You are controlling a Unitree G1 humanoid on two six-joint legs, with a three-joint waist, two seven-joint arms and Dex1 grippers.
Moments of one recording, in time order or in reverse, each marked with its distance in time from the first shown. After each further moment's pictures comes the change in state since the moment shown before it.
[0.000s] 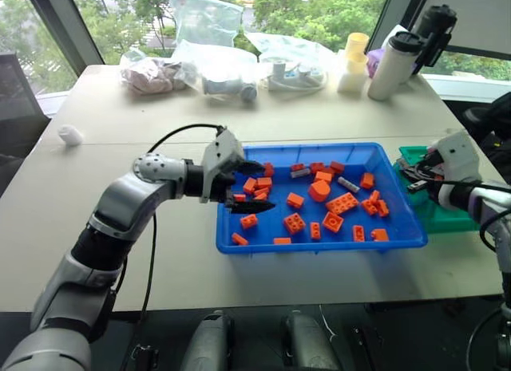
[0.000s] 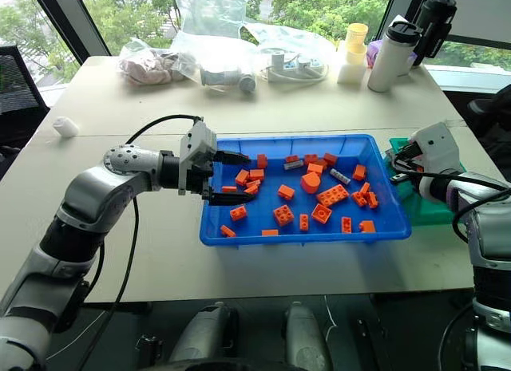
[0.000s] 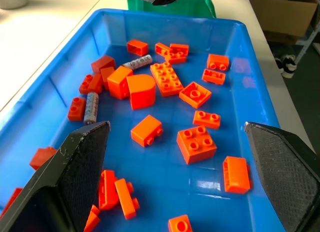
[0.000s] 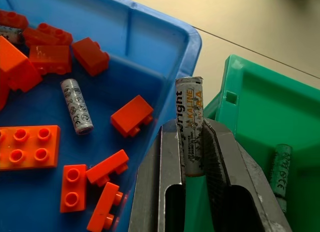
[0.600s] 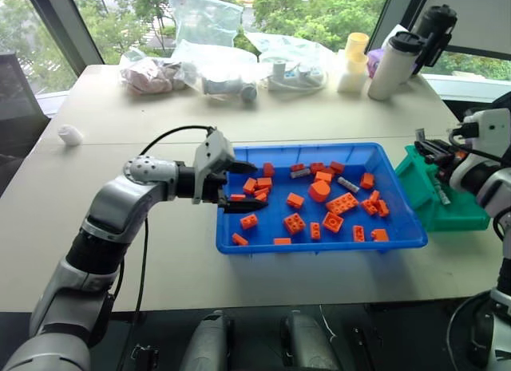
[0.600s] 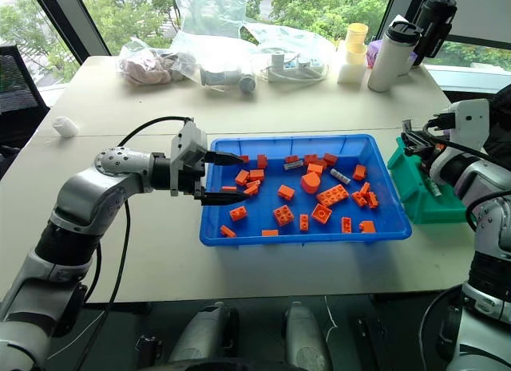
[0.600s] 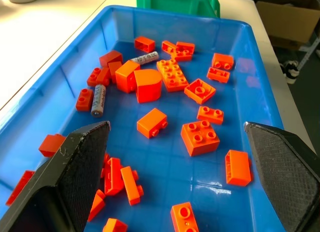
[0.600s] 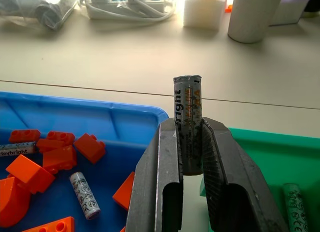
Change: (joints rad) left arm 0.044 0.005 0.077 -0.016 -0.002 0.046 -0.020; right arm -0.113 0.075 -0.161 0.025 0.176 0.084 -0.077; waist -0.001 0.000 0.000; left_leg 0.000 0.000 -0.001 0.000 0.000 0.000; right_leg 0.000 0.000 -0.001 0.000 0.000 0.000
